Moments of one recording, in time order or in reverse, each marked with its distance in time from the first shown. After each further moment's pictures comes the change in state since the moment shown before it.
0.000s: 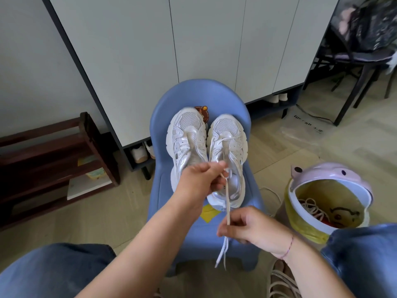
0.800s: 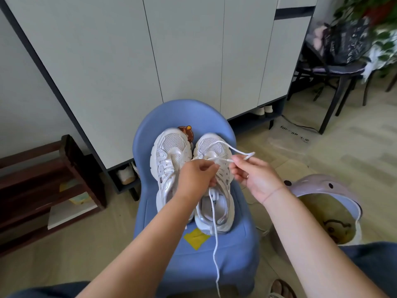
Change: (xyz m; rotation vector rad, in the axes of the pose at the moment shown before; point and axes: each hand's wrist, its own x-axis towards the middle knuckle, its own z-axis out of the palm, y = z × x) left_hand 0.076 0.007 0.021 0.485 0.078 0.184; right_hand 0.063 -0.049 -0.093 0.749 0.553 -0.152
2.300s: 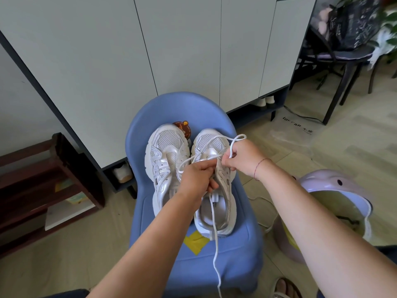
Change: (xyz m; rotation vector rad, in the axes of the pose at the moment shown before) left_hand 0.022 -0.012 0.013 -0.207 -0.114 -0.194; right_hand 0.075 -0.003 0.000 -1.248 -0.103 -0.221
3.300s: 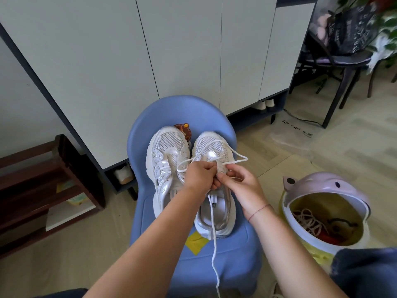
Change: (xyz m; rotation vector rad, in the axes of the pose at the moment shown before) left_hand 0.012 0.002 0.009 0.127 0.076 -0.028; right_hand -0.048 0.020 0.064 0.991 0.267 0.197
